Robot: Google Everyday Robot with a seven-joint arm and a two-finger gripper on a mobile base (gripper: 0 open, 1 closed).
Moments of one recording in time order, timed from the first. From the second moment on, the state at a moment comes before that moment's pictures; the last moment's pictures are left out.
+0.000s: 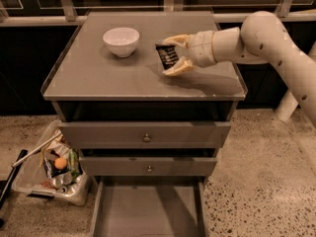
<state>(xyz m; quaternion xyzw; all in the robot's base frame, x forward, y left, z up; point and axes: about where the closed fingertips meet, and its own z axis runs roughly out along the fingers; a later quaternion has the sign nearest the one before) 0.708 -0.061 0.882 -0.69 0.47 0.06 0.55</state>
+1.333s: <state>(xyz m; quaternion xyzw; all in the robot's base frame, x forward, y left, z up) 0.708 -0.061 0.882 -0.69 0.47 0.06 0.55</state>
